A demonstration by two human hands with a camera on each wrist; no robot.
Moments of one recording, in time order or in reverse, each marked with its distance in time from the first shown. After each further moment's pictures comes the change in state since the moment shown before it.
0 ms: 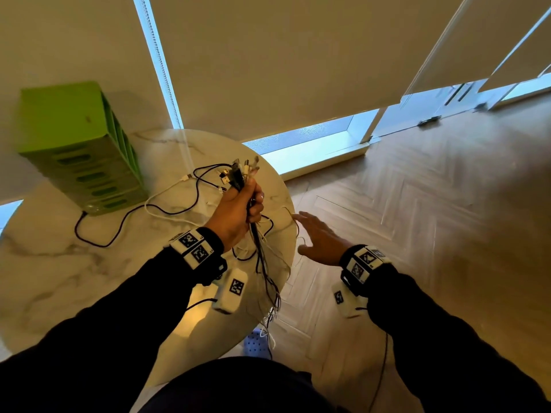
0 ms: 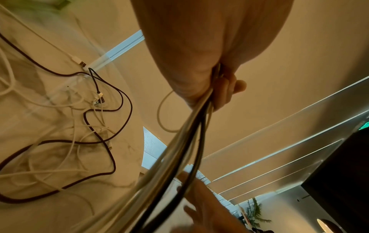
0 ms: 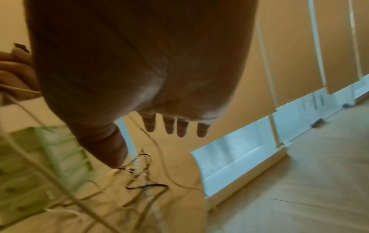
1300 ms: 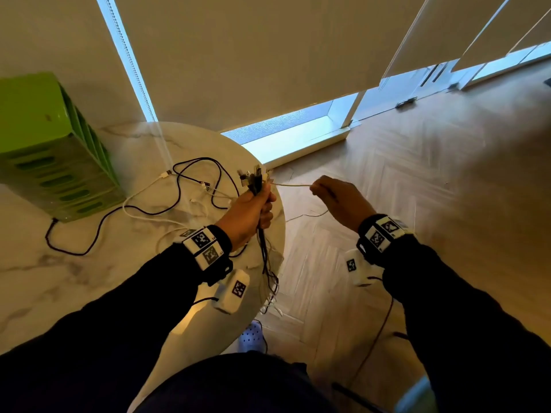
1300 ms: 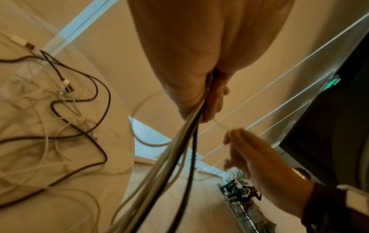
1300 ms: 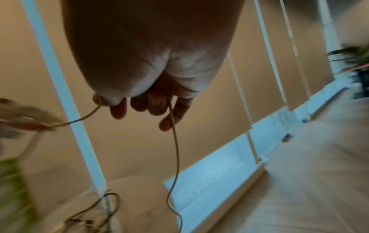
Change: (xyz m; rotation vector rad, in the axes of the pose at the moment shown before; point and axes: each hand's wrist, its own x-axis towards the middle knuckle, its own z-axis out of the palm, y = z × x) left_hand 0.010 -0.023 0.024 0.156 -0.140 -0.189; right_hand -0.017 0.008 -0.071 0.074 0.464 -0.057
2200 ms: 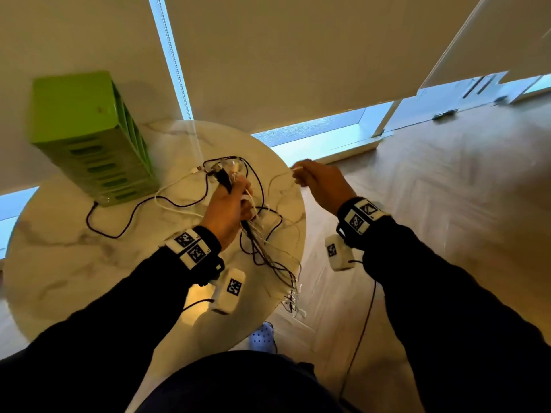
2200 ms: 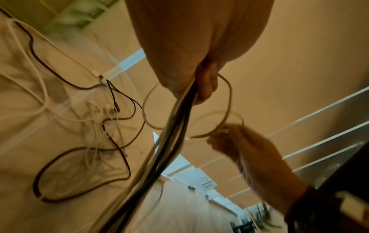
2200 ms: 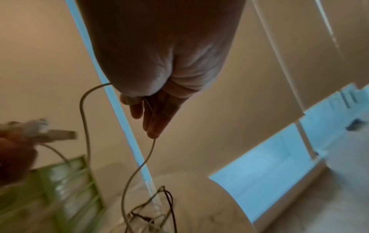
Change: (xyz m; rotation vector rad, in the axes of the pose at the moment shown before) left_hand -0.026 0.015 -0.048 -0.128 0.355 0.180; right_hand 0.067 -0.047 0.040 0.217 0.002 -0.173
